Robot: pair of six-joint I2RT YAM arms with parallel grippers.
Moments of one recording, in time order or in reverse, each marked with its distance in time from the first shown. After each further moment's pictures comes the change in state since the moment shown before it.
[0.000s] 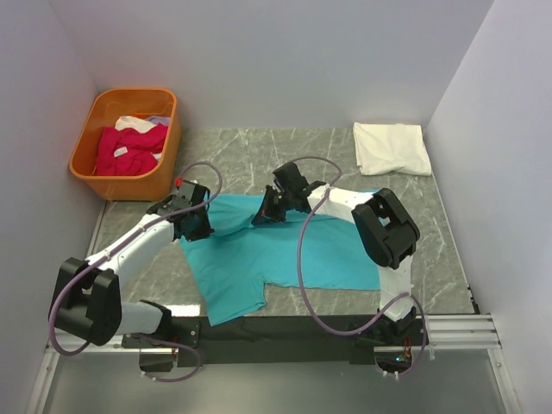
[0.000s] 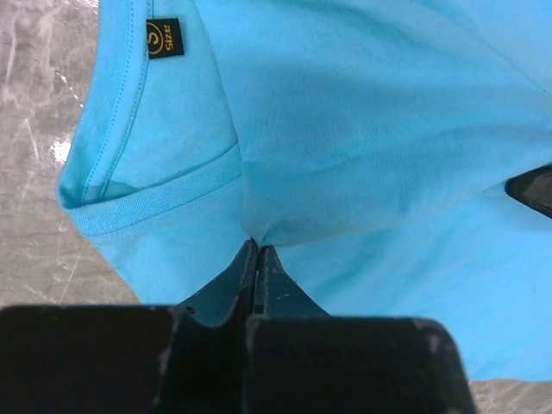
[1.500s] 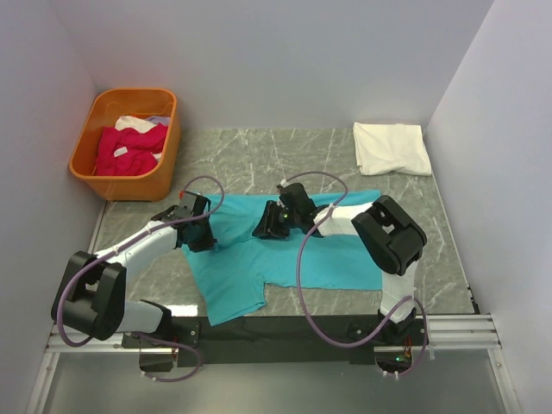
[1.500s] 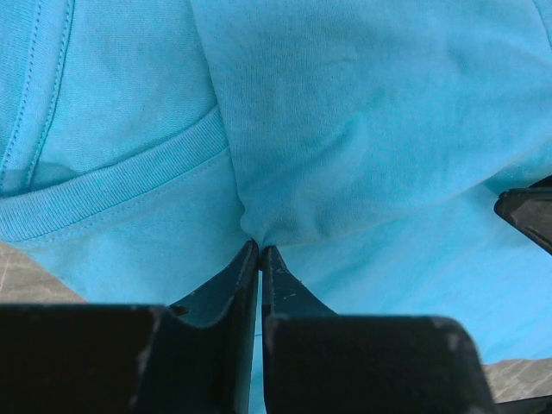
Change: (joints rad) left arm 0.004 0.032 -0.125 0.115 0.116 -0.033; right arm 0.039 -0.074 -0.300 0.346 0.045 -0.042
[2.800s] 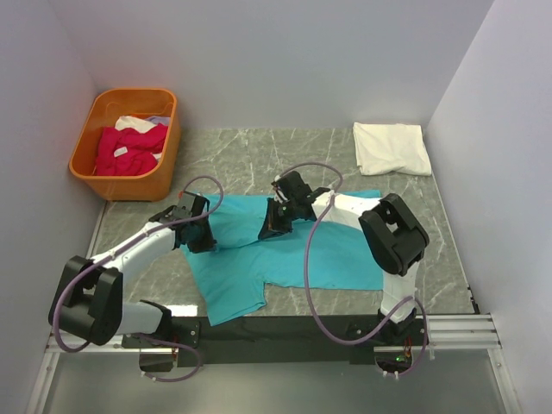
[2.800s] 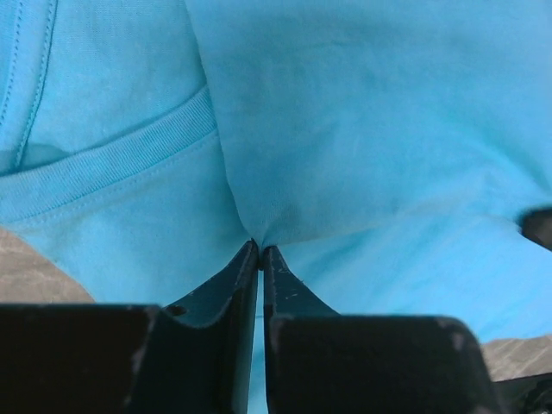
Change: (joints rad) left arm 0.000 -0.019 0.004 -0.030 0.027 0.003; right arm -0.020 -0.022 0.197 -0.425 -0.103 -0.121
